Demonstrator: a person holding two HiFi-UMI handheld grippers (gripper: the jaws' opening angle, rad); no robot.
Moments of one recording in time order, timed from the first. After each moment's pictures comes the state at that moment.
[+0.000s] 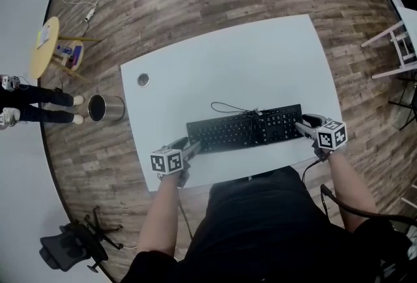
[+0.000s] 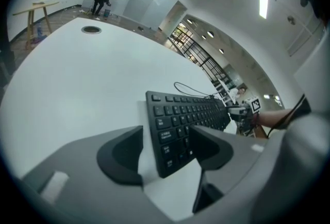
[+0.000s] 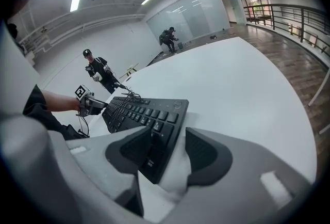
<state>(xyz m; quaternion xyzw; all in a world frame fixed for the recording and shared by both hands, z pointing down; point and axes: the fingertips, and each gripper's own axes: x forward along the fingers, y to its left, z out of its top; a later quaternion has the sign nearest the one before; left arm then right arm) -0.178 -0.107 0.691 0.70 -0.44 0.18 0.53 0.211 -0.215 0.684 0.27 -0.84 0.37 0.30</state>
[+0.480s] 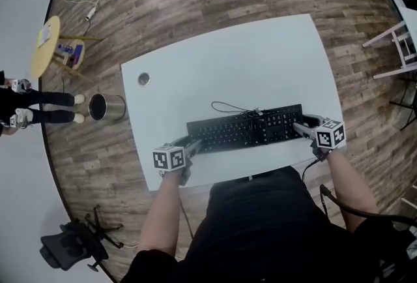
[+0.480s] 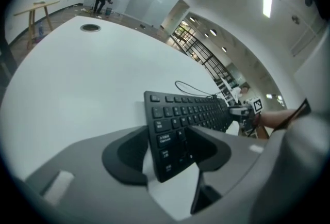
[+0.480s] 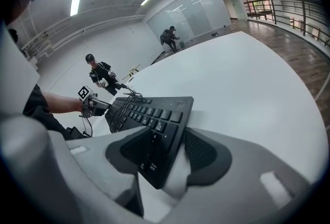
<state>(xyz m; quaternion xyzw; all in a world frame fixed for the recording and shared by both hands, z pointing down) -0.174 -0.113 0.694 0.69 -0.44 0.20 0.53 0.201 -0.213 0.690 0.25 -0.84 0.38 0.29</state>
